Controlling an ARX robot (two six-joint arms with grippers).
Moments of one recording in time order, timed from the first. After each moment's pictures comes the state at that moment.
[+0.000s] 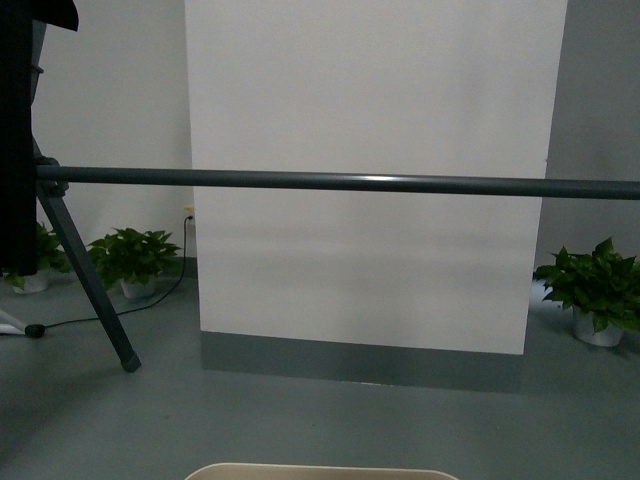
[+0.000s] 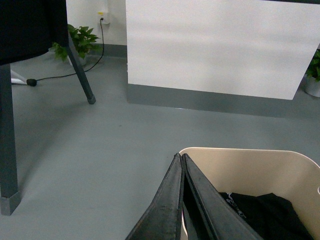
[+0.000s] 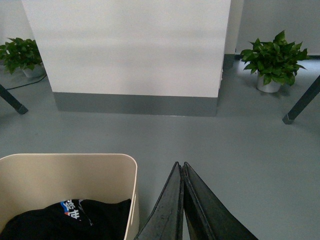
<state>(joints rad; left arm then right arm) 0.00 0.54 0.02 0.53 0.00 0.00 0.00 0.64 0.01 0.61 0.00 0.00</state>
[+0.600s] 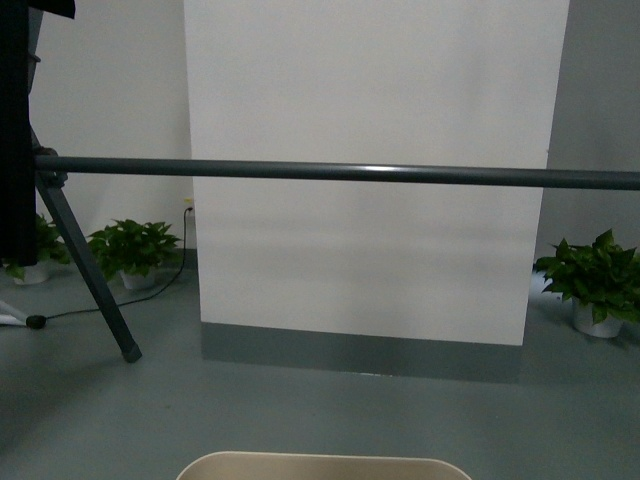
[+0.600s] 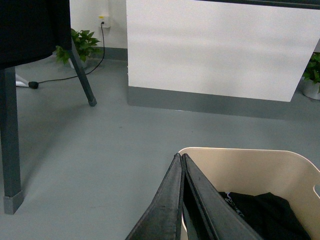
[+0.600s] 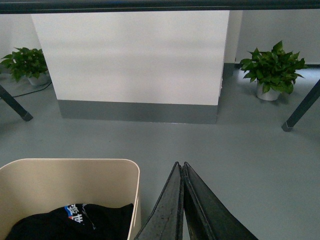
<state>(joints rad) 0.00 0.30 0.02 0.31 0.00 0.00 0.00 0.34 0.01 0.35 0.00 0.00</state>
